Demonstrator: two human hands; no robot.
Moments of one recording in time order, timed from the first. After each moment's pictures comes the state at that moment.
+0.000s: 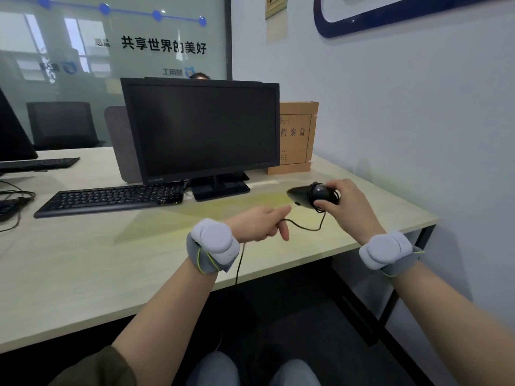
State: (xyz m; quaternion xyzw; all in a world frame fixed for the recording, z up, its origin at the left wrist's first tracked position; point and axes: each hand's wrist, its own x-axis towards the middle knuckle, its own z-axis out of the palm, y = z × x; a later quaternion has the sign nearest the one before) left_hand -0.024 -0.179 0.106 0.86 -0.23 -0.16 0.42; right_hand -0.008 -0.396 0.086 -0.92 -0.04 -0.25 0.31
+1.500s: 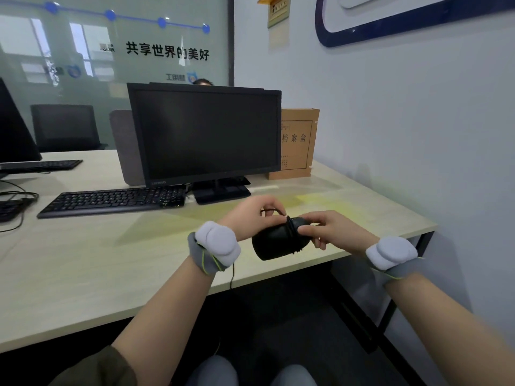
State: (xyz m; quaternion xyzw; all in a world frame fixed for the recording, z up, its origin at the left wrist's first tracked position) left_hand -0.011 -0.165 0.102 0.88 -0.30 0.05 0.36; right_hand -0.022 -0.378 0.079 -0.86 -0.17 0.04 0.49
